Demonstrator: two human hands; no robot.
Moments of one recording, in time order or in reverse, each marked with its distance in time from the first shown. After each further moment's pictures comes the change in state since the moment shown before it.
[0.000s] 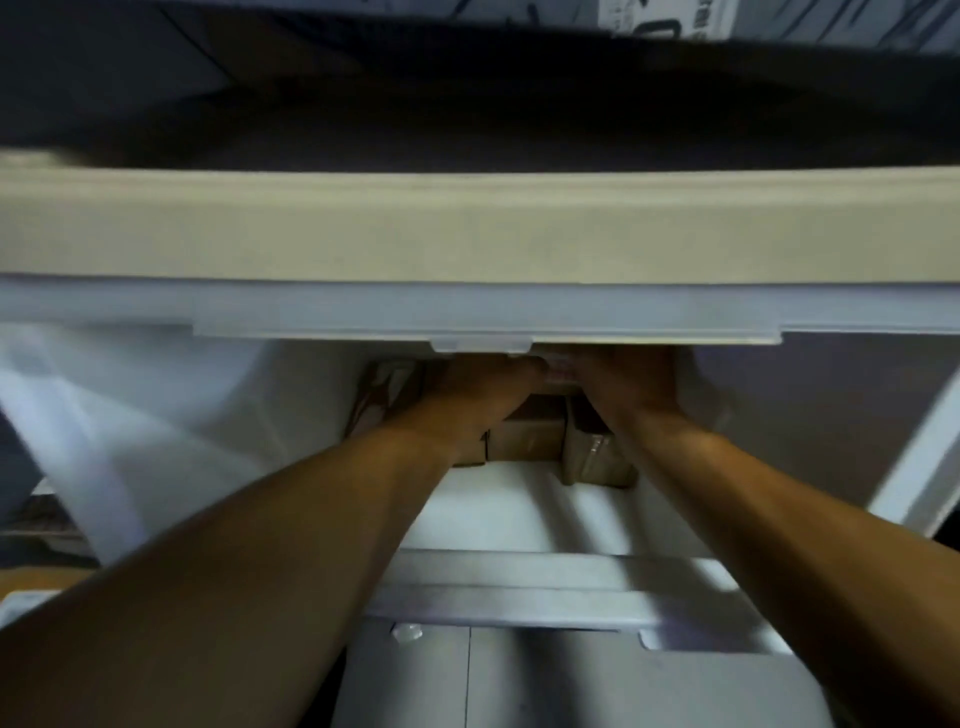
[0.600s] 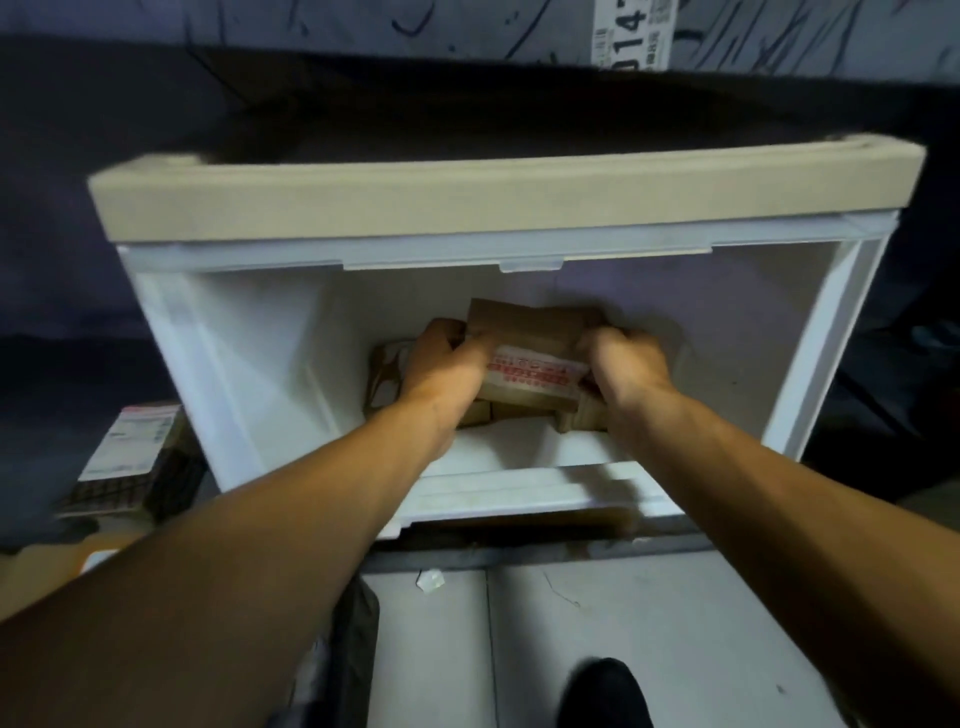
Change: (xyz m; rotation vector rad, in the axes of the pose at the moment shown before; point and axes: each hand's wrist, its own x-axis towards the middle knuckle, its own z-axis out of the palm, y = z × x) left_hand -0.086 -0.017 -0.046 -0.321 0.127 0.007; right_hand -0.070 -0.031 -0.001 0.344 0.186 0.506
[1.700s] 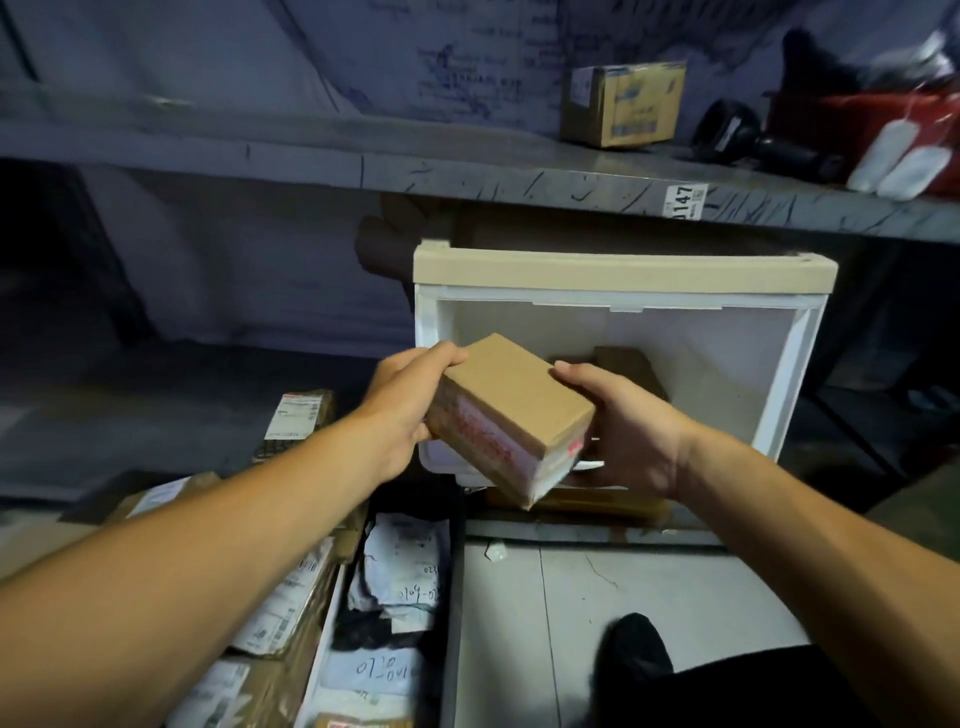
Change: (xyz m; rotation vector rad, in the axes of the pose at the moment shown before) left_hand -0.160 0.058 -0.187 -0.248 -0.023 -0.107; right_hand -0.202 -0.045 -0.008 -0.129 -0.728 0.183
